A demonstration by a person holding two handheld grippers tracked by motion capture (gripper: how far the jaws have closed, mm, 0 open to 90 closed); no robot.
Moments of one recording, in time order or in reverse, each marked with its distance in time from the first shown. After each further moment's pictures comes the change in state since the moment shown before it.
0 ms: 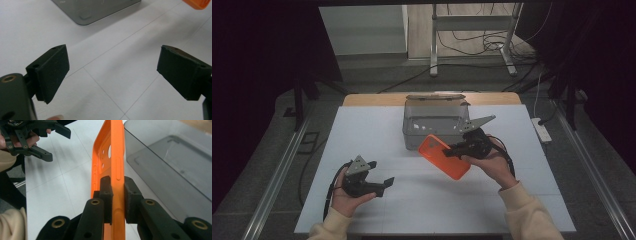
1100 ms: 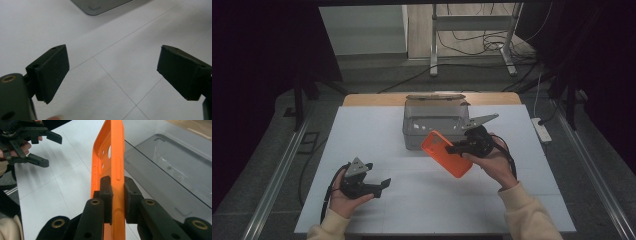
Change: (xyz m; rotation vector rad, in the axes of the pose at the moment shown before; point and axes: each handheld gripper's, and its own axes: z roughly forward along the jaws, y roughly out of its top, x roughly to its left) left arm 0.005 -0.011 0.003 0.031 0.043 -0.003; right arm 0.003 0.004 -0.007 -0.001 -0.083 0.048
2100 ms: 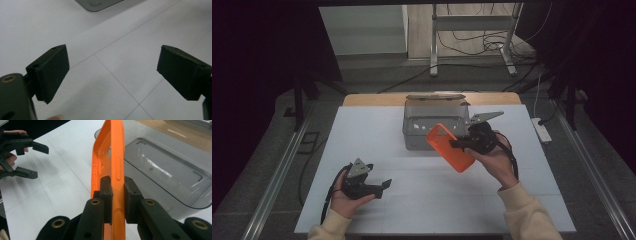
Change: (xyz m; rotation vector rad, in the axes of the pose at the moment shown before) left arm -0.002 -0.002 0.004 0.016 0.017 0.012; right arm -0.003 0.005 -0.010 -0.031 -0.103 0.053
